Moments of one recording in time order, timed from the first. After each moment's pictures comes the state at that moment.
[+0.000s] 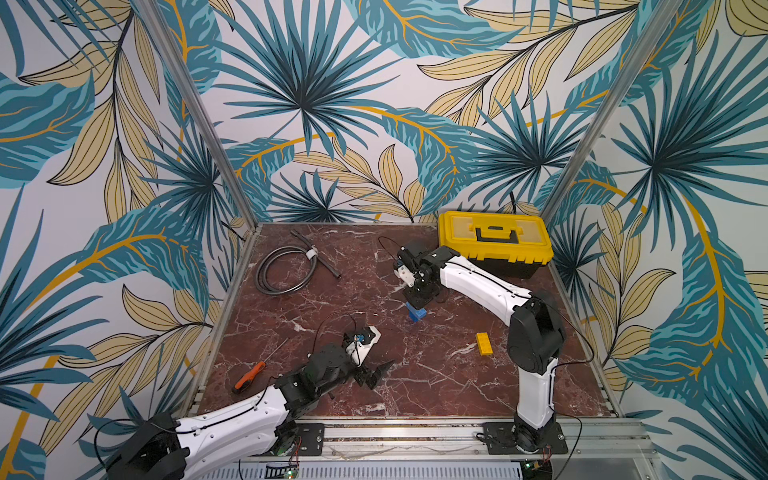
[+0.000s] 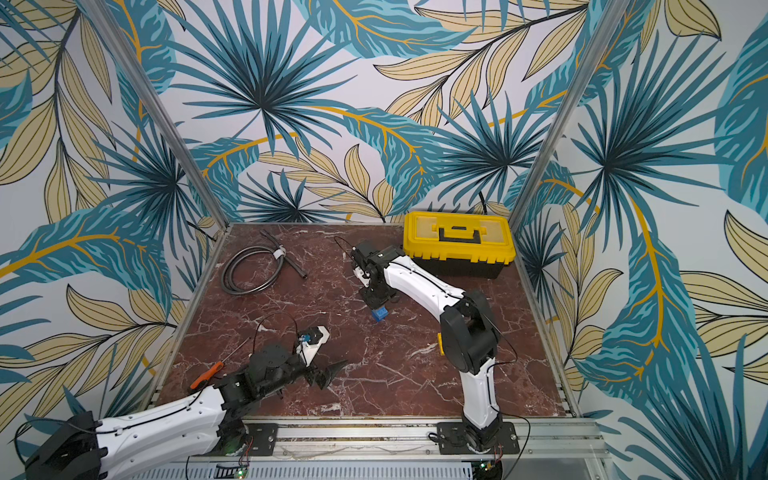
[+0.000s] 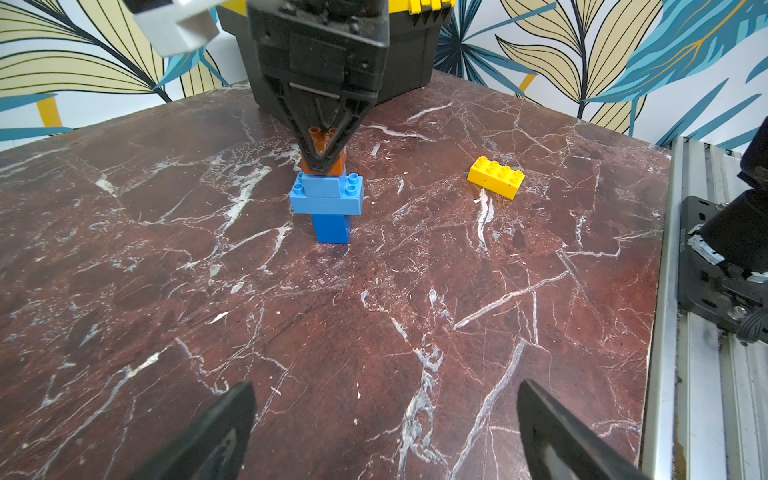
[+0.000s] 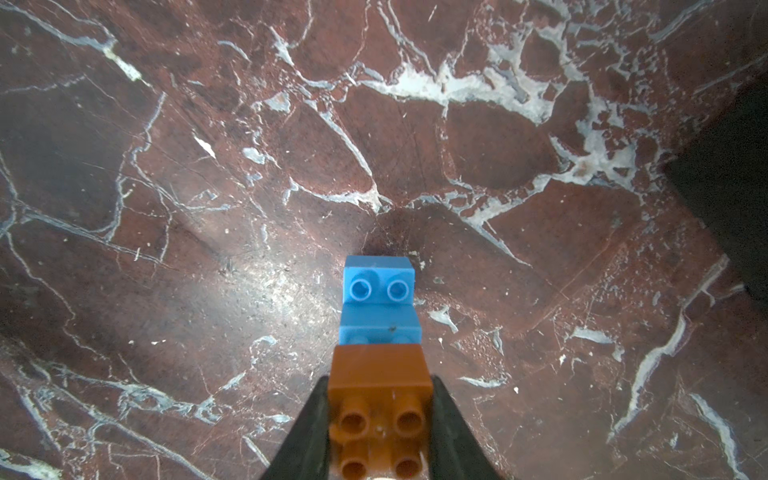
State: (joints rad) left arm -0.88 0.86 0.20 0.30 0.02 -0.08; right arm 0.64 1.99 1.71 -1.07 0.08 -0.03
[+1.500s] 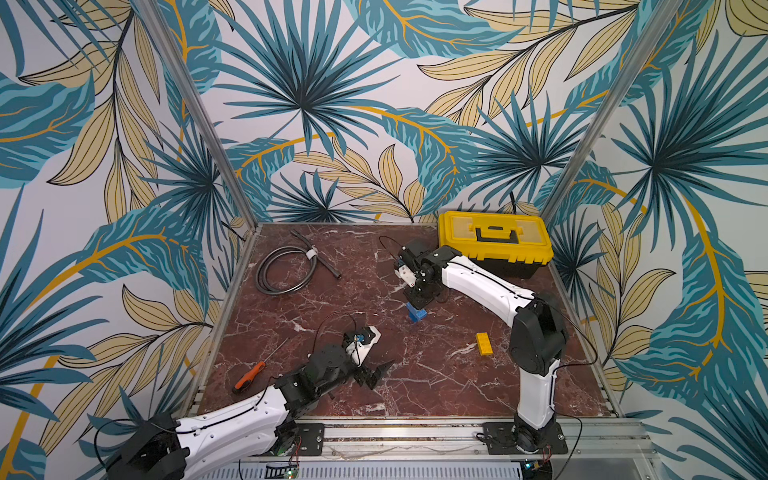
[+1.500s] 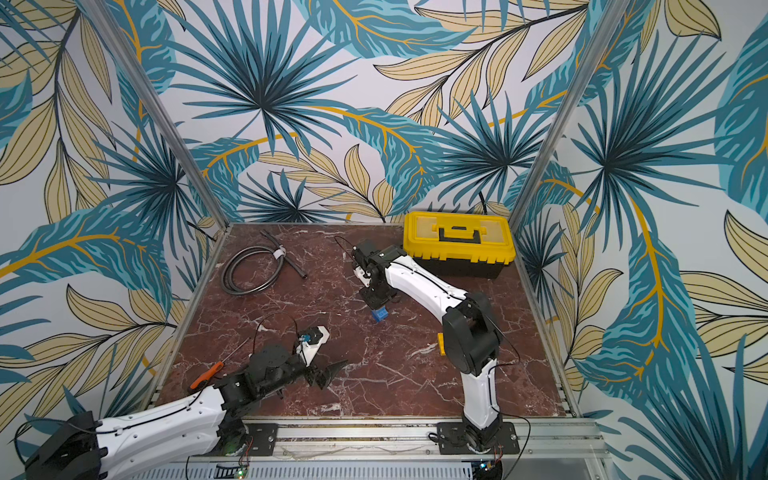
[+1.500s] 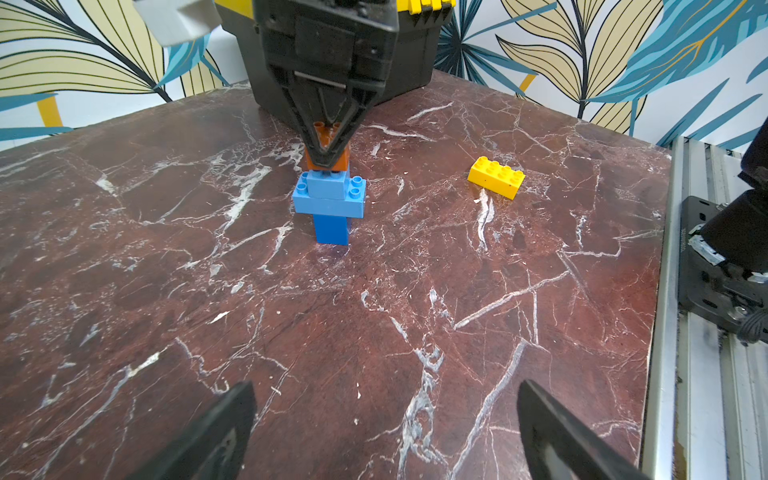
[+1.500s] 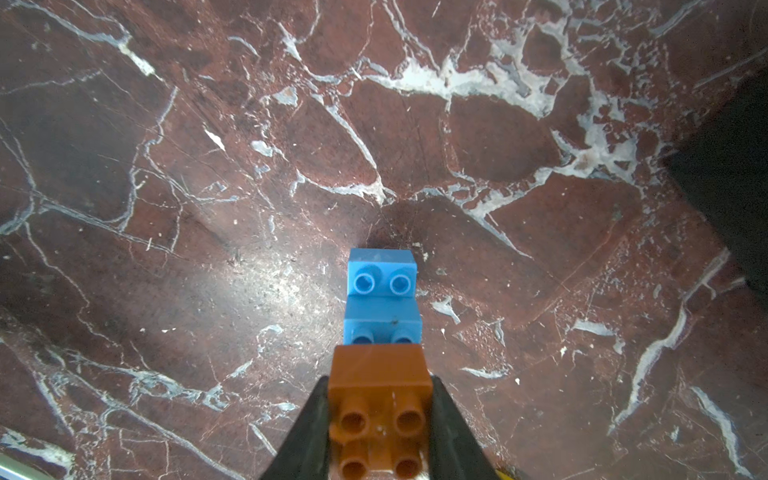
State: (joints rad) left arm -0.88 0.86 0.20 0.30 0.02 -0.08; right arm 0.64 1.97 1.71 -1.09 0.07 -0.02
